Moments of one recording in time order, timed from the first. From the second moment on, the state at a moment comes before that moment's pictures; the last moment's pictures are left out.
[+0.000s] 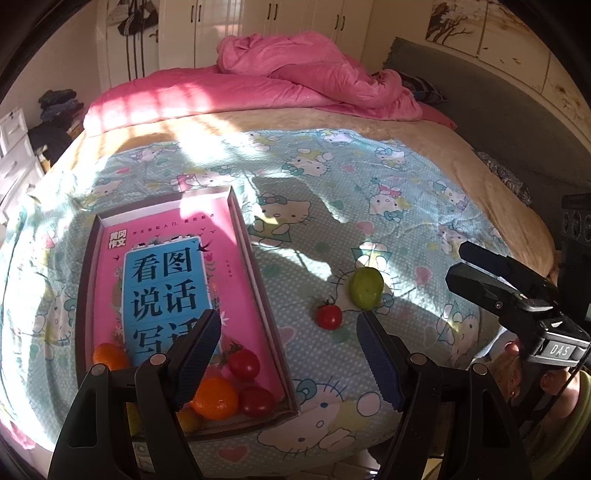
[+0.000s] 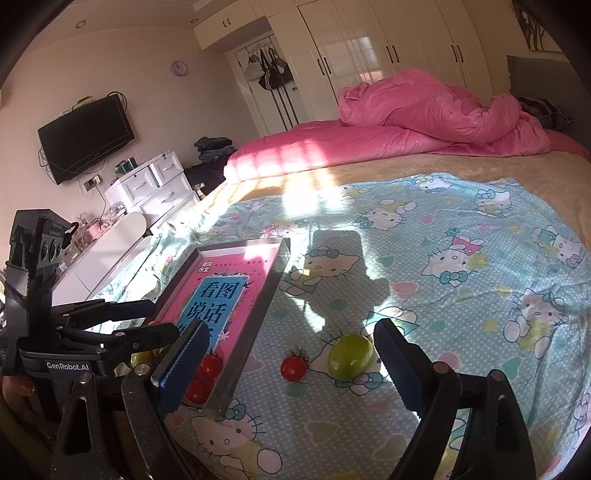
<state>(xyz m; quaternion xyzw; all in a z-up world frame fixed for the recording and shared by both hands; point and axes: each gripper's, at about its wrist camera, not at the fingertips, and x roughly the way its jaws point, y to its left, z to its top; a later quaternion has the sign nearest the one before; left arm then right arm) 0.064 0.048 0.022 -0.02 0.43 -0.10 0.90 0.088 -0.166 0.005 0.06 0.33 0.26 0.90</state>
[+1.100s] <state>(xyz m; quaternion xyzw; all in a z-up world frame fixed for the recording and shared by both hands) 0.104 -0.007 -0.060 0.01 0.51 -0.14 0.85 0.109 -0.207 -0.035 0.11 0.40 0.21 0.88</state>
